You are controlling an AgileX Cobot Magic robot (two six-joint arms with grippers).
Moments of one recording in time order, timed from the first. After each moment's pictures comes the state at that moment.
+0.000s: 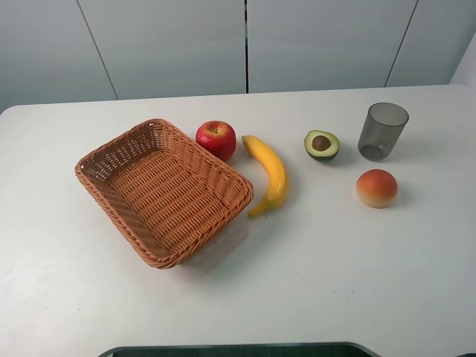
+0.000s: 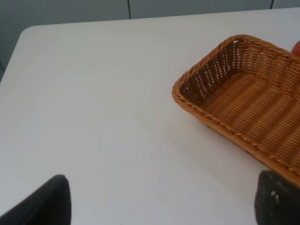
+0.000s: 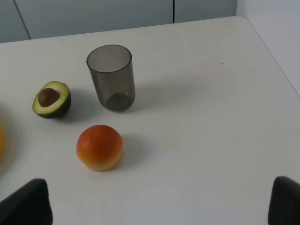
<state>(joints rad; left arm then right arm) 0.01 0.00 -0.51 0.01 1.08 0.00 -0.11 -0.01 -0.50 0.01 1.10 0.03</state>
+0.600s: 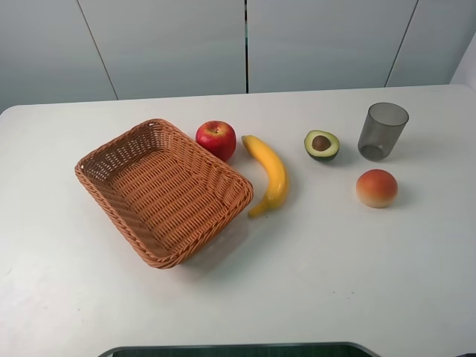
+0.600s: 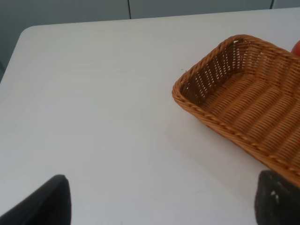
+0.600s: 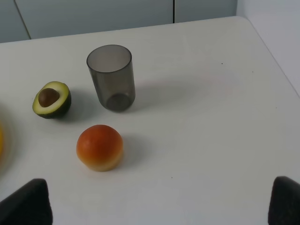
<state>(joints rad) 0.01 0.00 -0.51 0.01 1.08 0.00 -0.11 -0.01 -0.50 0.01 1.10 0.03</state>
